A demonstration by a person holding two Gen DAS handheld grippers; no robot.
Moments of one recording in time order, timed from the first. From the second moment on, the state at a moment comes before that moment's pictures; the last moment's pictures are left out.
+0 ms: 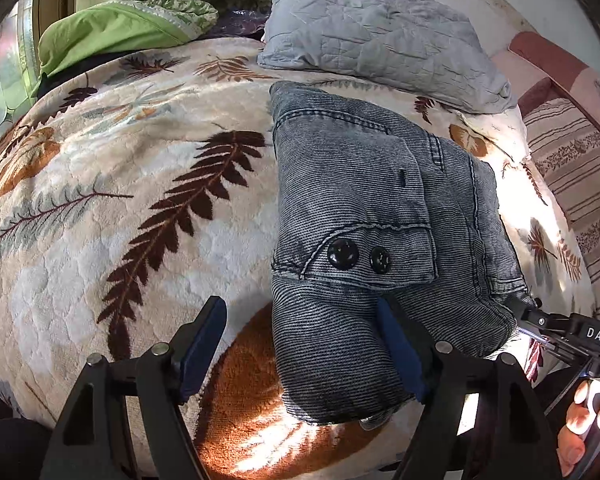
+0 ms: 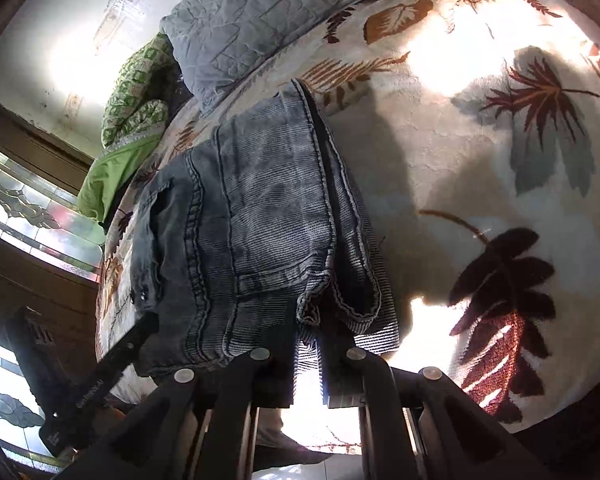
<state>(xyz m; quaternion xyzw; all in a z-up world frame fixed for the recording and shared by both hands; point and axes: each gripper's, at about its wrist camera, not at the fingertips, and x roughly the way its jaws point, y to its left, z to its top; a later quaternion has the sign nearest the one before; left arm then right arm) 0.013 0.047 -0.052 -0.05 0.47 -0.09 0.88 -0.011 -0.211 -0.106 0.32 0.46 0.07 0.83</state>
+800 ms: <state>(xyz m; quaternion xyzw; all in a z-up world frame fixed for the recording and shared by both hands) 0.096 0.079 -0.022 -0.21 0.51 -0.18 0.82 0.001 -0.189 -0.096 0.25 0.47 0.12 0.84</state>
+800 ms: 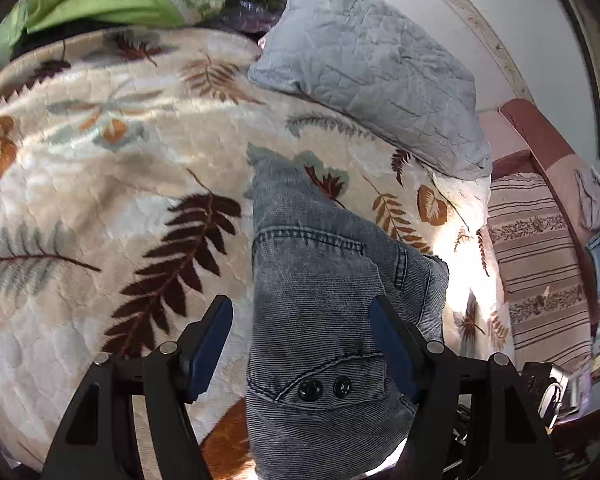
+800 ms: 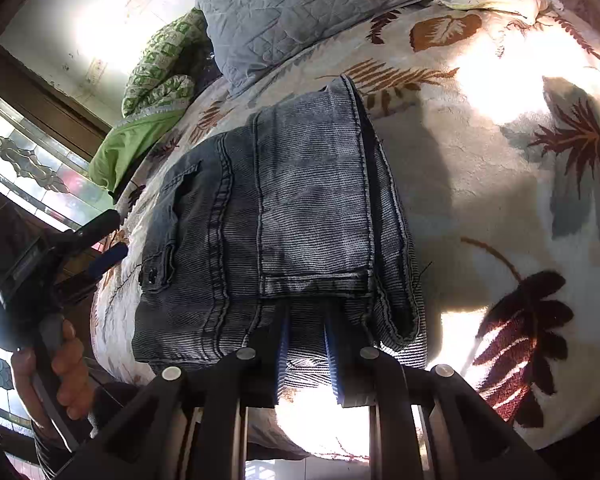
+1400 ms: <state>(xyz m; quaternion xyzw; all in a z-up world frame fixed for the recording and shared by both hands) 0.112 0.069 -0.063 -0.24 0.57 -0.19 0.76 -0.003 -0.189 -0.059 0.21 0.45 0.12 0.86</state>
